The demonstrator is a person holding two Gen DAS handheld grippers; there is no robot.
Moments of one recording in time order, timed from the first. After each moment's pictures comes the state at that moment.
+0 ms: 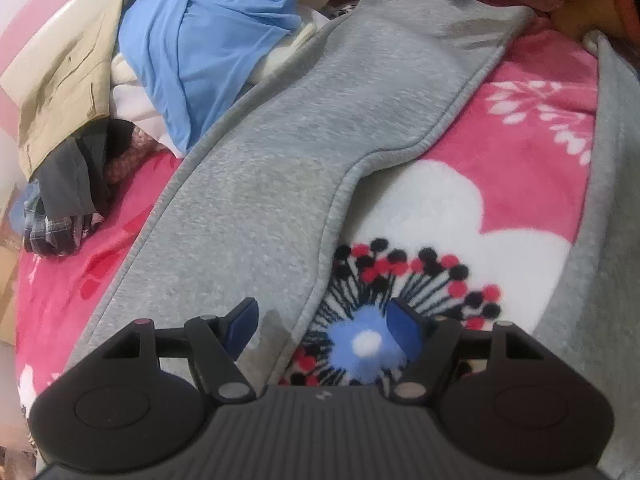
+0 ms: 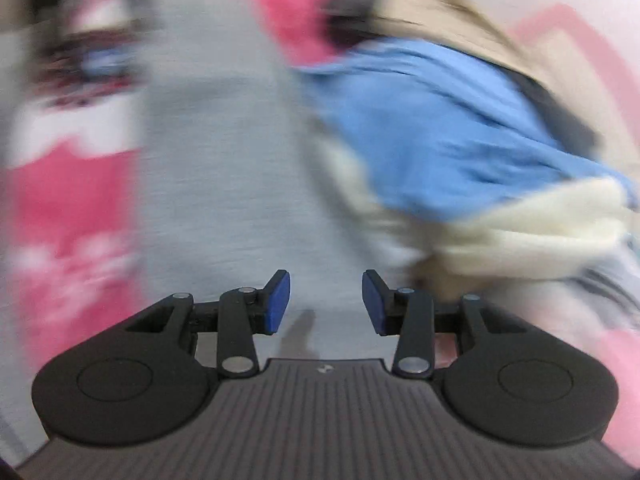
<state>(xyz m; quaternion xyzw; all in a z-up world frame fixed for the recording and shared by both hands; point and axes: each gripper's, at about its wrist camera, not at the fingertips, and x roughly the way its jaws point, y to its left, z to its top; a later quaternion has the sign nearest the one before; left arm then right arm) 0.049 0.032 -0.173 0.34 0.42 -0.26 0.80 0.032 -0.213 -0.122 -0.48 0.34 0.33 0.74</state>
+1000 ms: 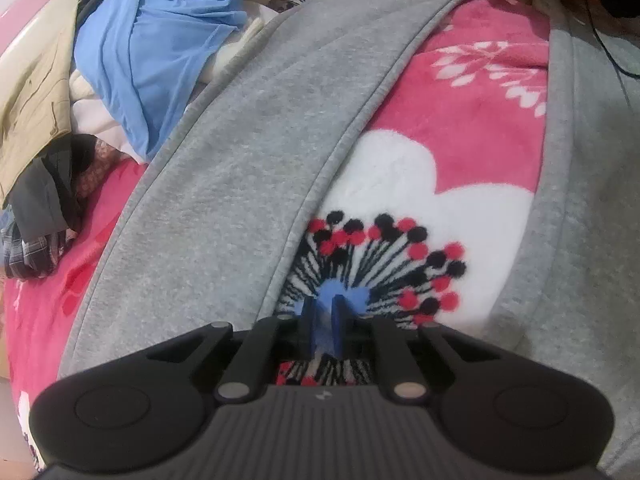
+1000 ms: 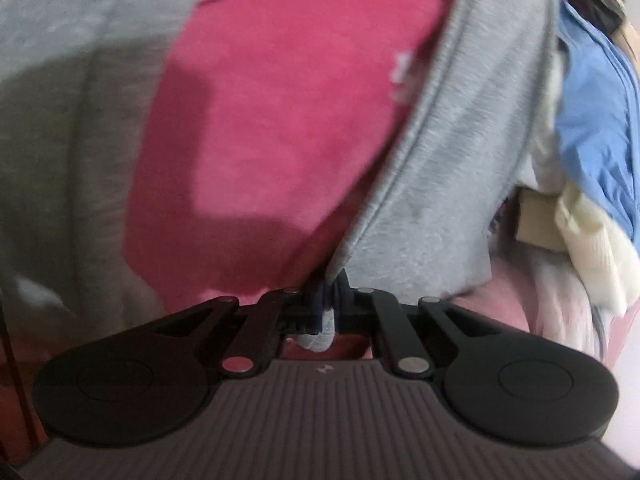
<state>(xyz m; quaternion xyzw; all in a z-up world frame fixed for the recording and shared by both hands) 0.034 0.037 -0.185 0.38 0.42 -0.31 0.77 -0.065 -0.252 -0.220 -0.77 0.36 0.26 0.47</state>
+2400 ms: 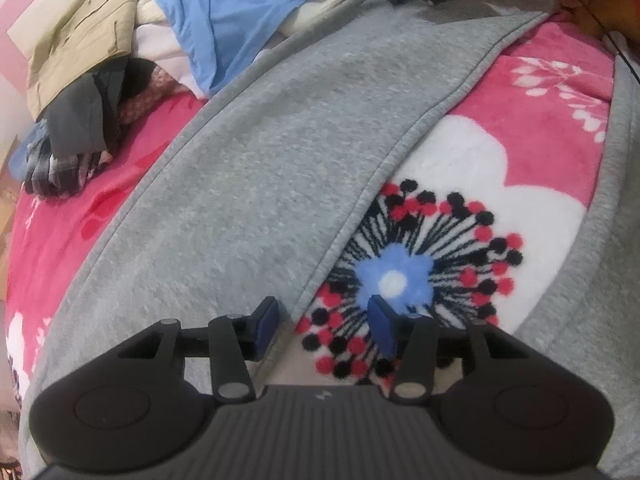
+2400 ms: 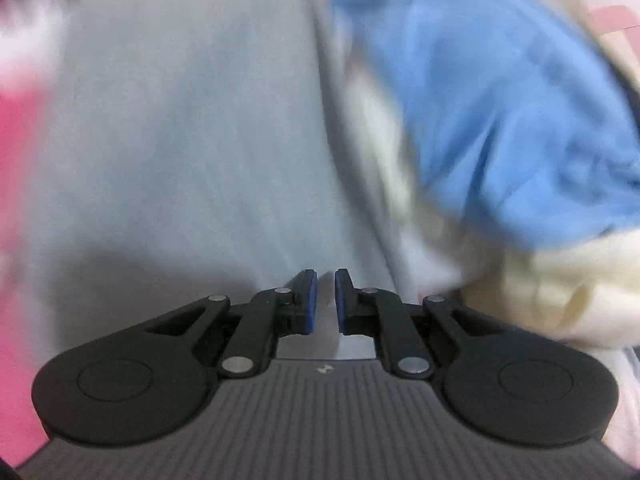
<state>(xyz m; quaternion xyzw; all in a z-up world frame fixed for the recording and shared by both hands) 0.051 0.071 -0.183 0.31 0.47 -0.24 0.79 0.133 -0.200 -0.208 -0.62 0.36 0.21 0.66</state>
